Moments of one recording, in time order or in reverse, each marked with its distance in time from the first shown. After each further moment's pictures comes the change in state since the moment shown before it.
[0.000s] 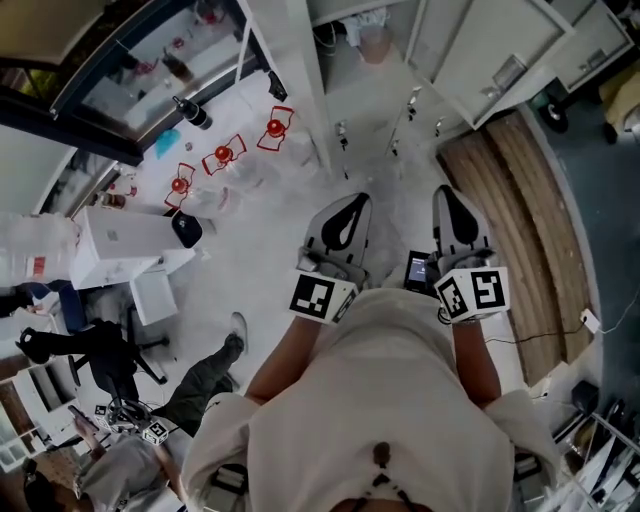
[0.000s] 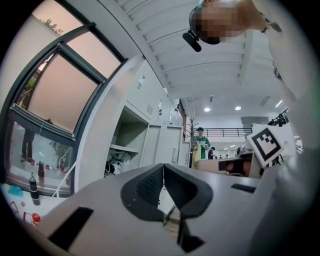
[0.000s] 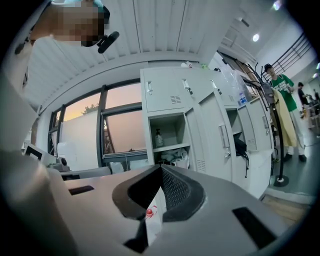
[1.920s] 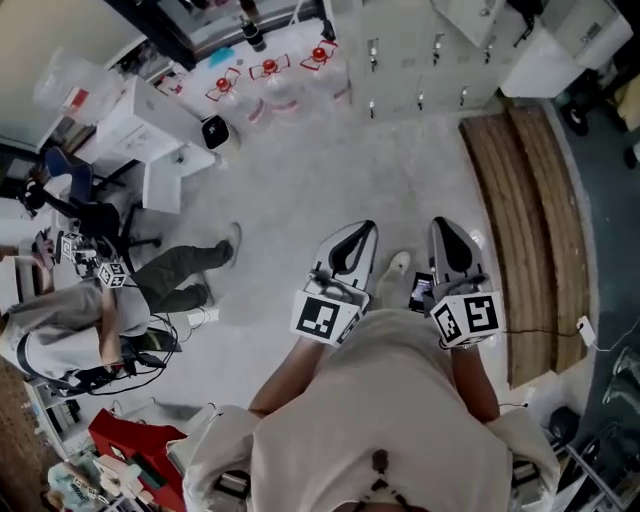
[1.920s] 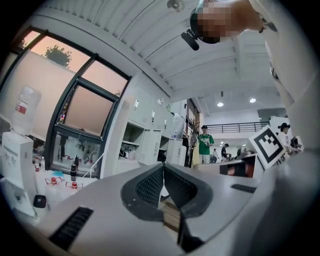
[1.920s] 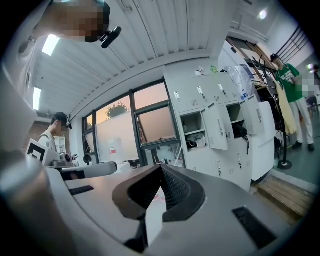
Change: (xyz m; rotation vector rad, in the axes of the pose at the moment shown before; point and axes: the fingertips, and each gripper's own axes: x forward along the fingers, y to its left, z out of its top) left arm -0.311 -0.312 -0.034 0.002 0.031 0.233; right arm -0.400 0.117 -0.059 0.029 0.121 0.247
